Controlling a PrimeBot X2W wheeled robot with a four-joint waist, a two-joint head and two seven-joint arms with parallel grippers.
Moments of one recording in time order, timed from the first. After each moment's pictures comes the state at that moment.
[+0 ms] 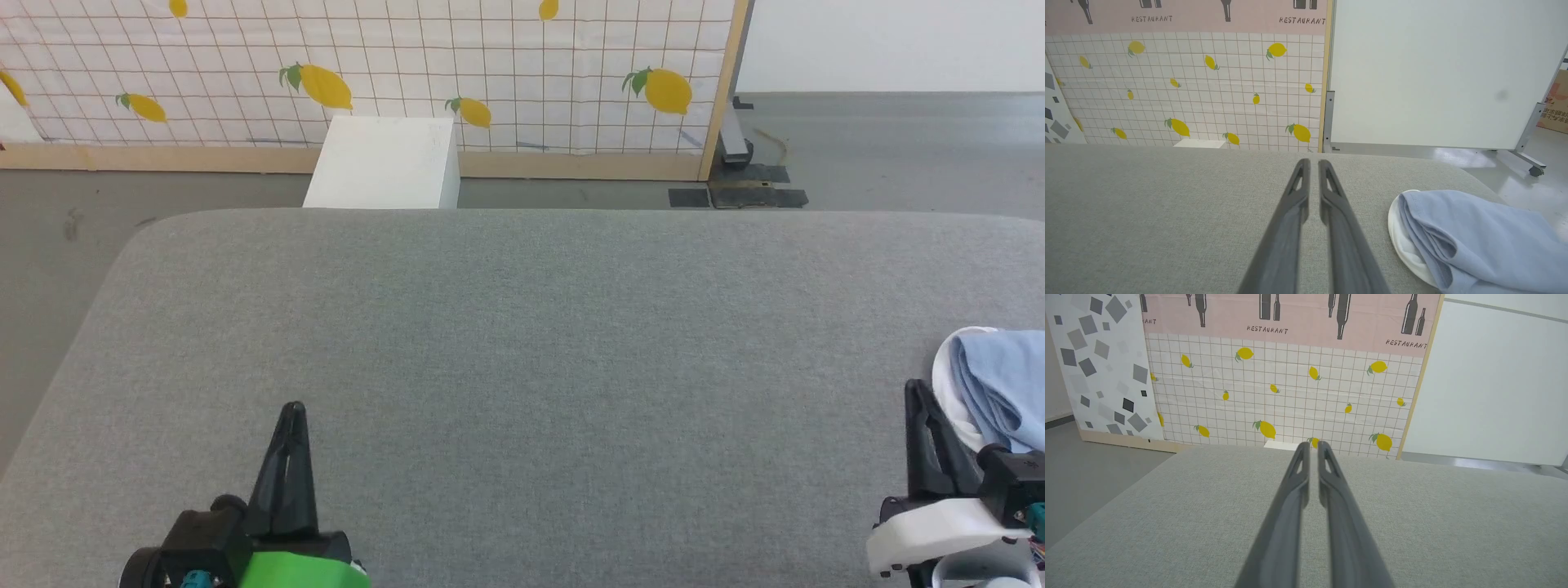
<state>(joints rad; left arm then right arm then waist) 0.15 0.07 -0.05 -0.12 -0.18 0.00 -0.26 0.02 -0.05 -0.21 0.15 -0.01 0.13 -0.24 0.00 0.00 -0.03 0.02</state>
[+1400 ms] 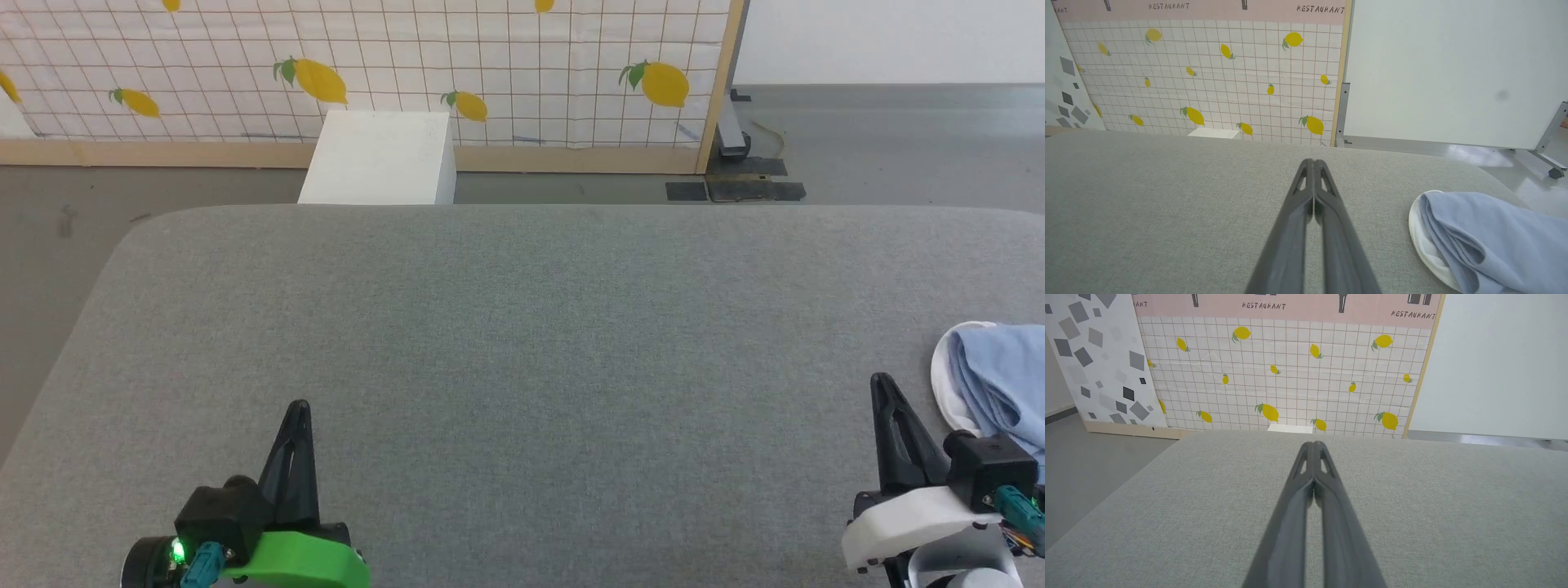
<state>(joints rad) 0.12 0.07 -0.04 -0.08 -0.14 0.00 -0.18 0.02 -0.05 -0.14 0.11 -0.01 0.13 -0.16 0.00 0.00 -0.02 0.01</state>
